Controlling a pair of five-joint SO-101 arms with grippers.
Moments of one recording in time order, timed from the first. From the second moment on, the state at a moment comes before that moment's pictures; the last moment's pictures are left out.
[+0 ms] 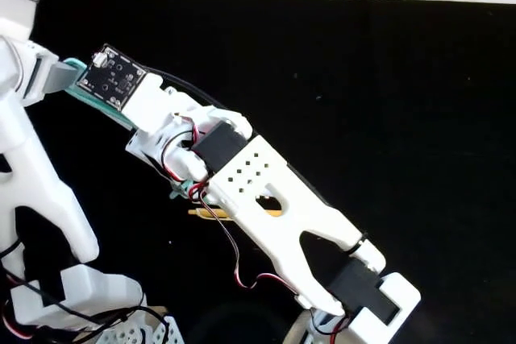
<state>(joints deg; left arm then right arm) -27.9 -1.3 -41.5 95.4 -39.8 -50.4 -2.8 -6.5 56.2 17.1</state>
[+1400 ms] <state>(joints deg) -22.5 0.0 -41.1 98.9 -29.7 -47.8 -3.6 -12.9 56.4 17.1</state>
